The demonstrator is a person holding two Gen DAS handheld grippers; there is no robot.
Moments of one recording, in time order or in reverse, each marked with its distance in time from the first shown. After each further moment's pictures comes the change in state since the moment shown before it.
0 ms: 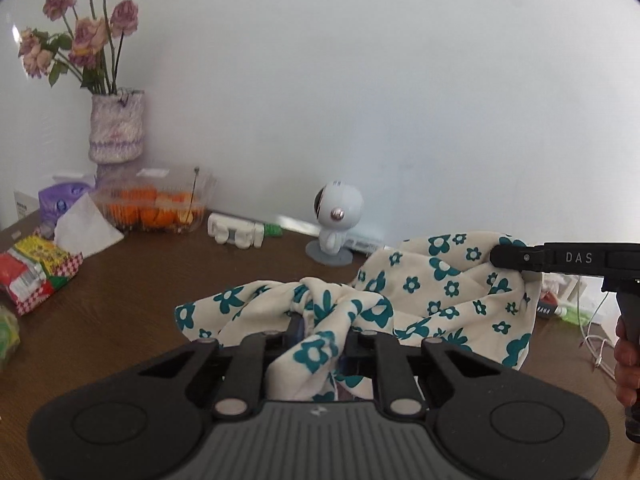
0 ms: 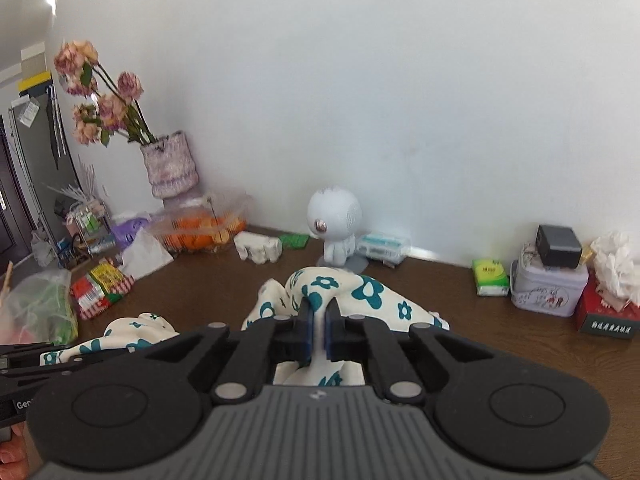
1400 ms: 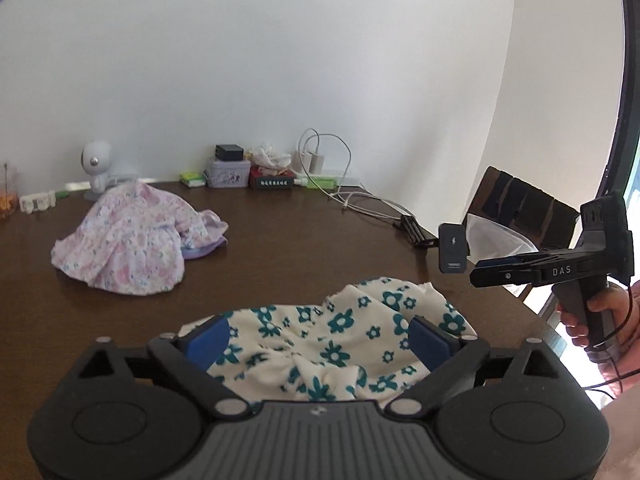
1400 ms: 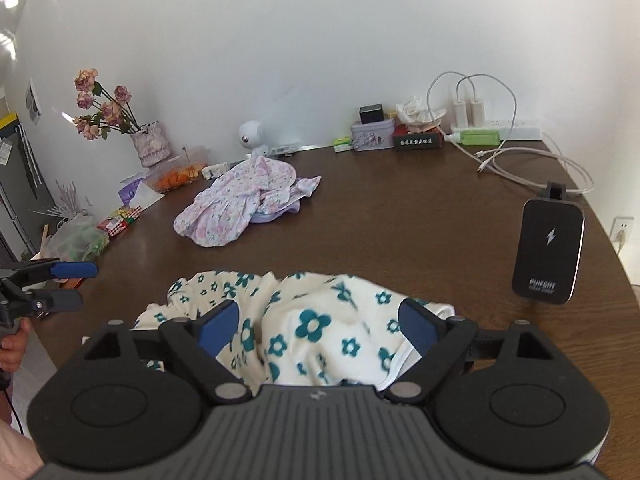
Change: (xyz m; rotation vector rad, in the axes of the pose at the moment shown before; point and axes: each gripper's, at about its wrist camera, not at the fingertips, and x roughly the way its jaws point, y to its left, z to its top) left arm -0.193 -0.100 -0.137 0.360 0.162 -0.519; right arm -0.348 -0.065 -0.239 0.197 0.066 -0.134
